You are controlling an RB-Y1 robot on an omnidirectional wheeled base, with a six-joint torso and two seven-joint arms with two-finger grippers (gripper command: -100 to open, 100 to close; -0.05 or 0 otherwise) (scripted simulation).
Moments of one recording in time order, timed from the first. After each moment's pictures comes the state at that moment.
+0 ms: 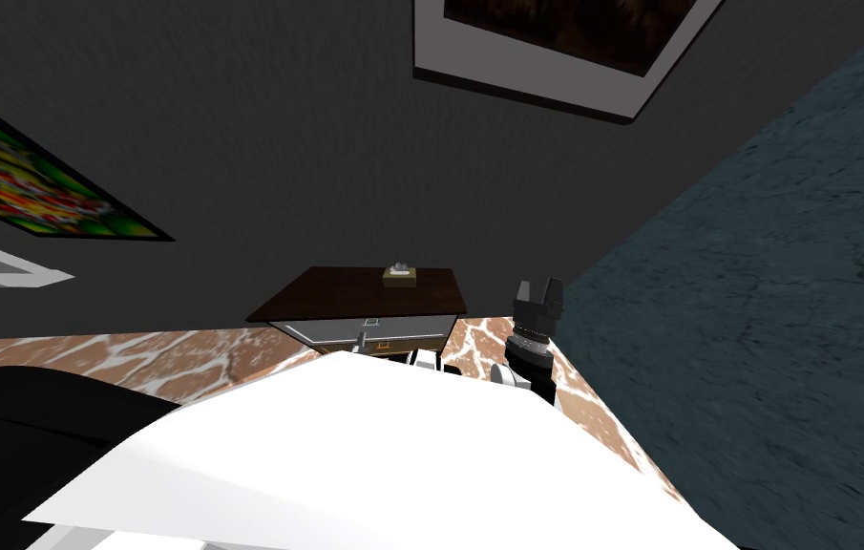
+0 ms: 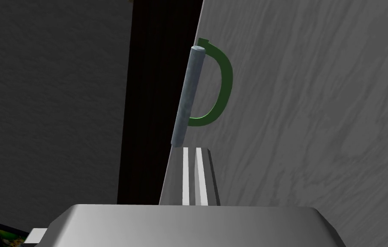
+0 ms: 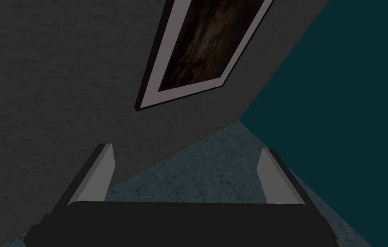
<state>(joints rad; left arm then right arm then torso) 0.37 0.01 0.07 -0.82 0.06 -1.30 0.20 0.51 -0.02 0.07 -2.20 0.01 -0.65 0.07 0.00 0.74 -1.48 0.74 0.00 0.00</state>
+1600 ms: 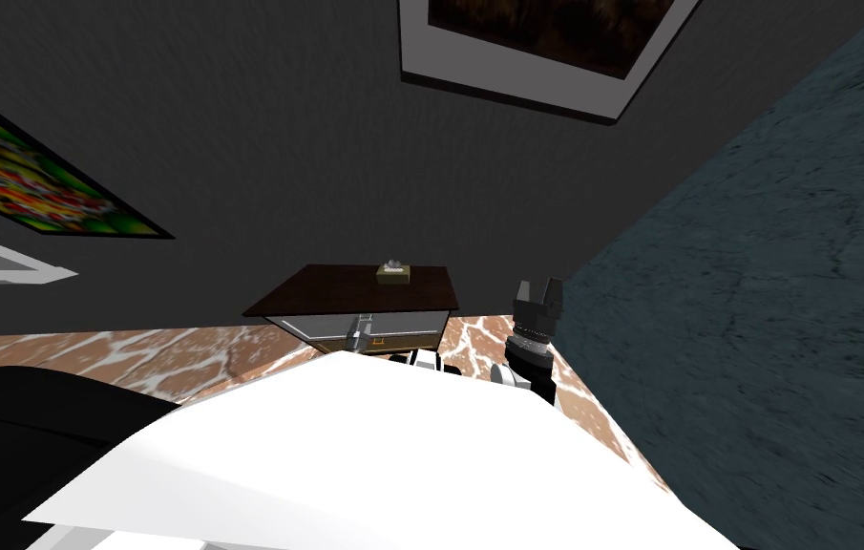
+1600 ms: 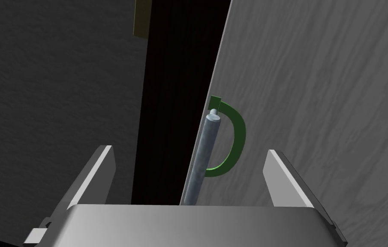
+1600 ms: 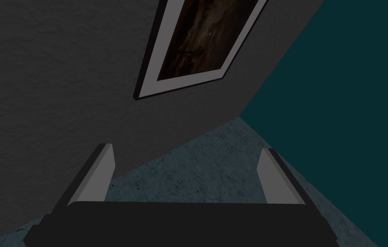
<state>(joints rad) 0.36 0.05 0.07 -1.00 0.07 -1.10 0.20 0.51 -0.02 0.07 -2.20 0.01 -0.65 0.07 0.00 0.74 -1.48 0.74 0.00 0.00</state>
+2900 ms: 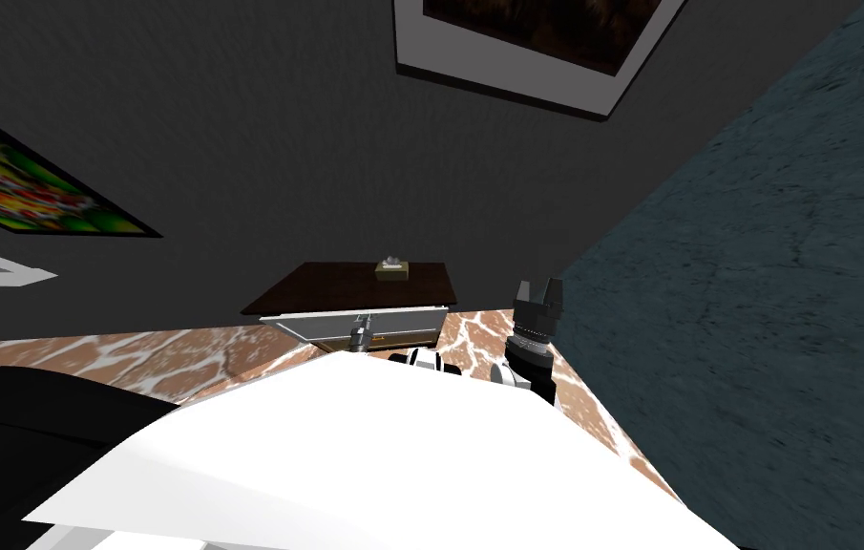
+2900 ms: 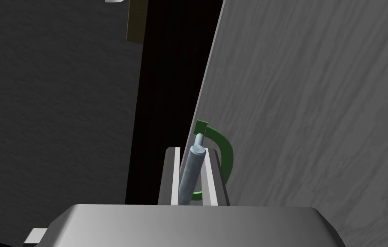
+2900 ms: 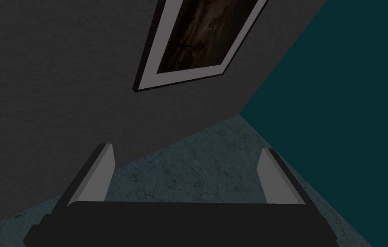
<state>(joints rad) 0.35 0.00 0.08 -1.03 0.07 -1.05 0.18 0.51 -0.02 0.07 -2.20 0.01 -0.65 0.07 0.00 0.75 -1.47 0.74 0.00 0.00</state>
